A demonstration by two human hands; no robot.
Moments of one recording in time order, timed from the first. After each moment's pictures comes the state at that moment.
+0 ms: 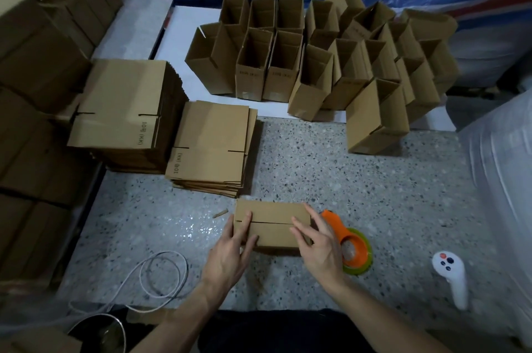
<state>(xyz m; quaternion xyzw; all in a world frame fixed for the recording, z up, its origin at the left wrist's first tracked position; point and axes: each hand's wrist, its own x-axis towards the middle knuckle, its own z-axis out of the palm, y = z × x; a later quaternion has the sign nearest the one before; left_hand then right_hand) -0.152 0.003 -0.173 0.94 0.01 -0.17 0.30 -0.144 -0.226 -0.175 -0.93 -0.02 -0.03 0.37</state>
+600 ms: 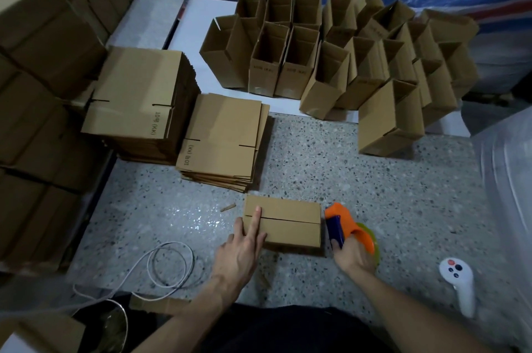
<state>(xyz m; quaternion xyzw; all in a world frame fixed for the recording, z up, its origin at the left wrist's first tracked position) -0.156 -0.007 -0.154 0.96 -0.01 -0.22 0.17 -0.136 -0.283 -0.220 -0.92 0.26 0.27 0.15</state>
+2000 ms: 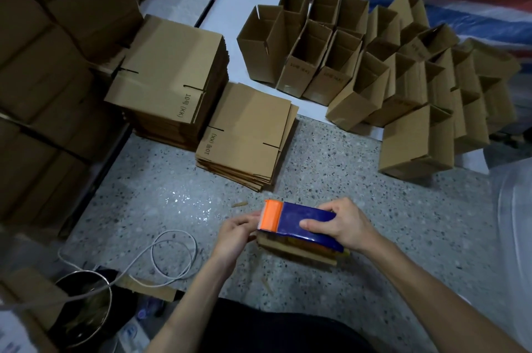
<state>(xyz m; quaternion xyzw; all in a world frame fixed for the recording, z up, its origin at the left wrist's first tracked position) -0.121 0.032 -0.148 0.55 0.33 -0.20 0.74 -0.046 -0.191 -0.066 -0.87 -0.03 0.33 0.37</state>
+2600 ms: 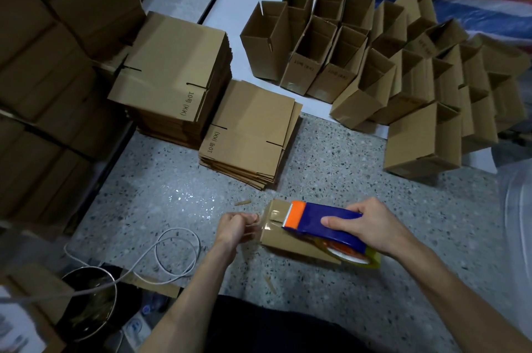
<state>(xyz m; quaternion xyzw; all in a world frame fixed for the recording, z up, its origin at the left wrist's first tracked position) -0.106 0.043 -0.188 0.55 0.44 -0.23 0.67 -0.043 -0.212 -0.036 -0.89 0.03 0.34 0.30</state>
